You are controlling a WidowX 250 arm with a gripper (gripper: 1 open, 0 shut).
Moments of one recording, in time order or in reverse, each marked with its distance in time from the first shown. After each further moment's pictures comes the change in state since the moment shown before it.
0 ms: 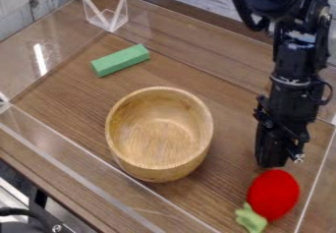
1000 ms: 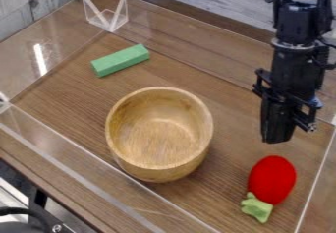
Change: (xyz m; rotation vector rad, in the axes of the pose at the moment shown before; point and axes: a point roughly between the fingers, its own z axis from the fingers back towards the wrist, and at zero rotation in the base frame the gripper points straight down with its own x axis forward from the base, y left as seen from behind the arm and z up) arm -0.004 -0.008 0.038 -0.019 -0.055 0.107
